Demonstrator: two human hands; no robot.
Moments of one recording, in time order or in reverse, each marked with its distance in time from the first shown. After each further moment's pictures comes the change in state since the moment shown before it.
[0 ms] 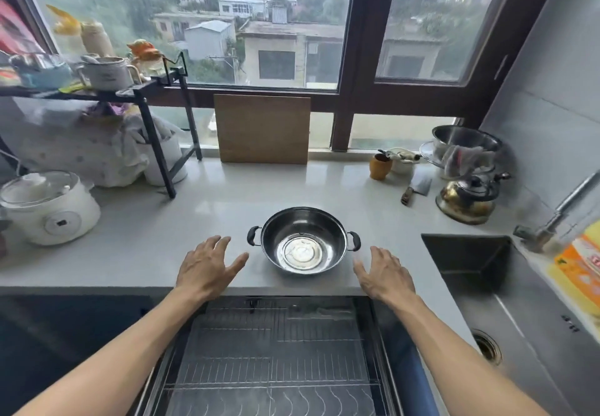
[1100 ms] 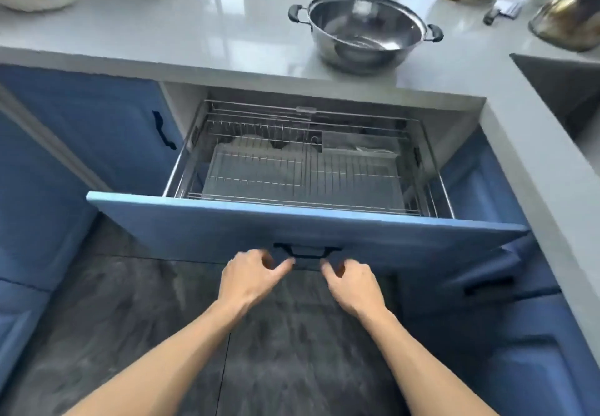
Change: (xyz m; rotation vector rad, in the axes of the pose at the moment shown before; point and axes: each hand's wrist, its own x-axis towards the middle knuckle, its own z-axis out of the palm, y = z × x) left_hand -0.300 -0.090 0.343 -0.314 -0.264 -0.219; right_hand -0.274 -0.012 0.391 0.297 -0.318 0.141
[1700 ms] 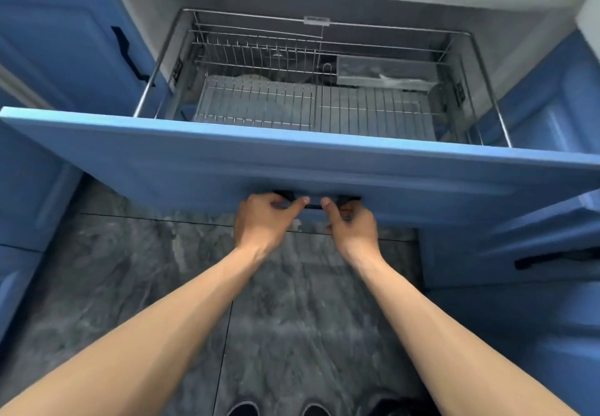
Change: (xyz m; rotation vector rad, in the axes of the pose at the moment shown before) left_hand 0.073 -0.004 0.082 -0.346 0.172 -0.109; right_hand 0.086 0.016 0.076 0.589 0.156 0.004
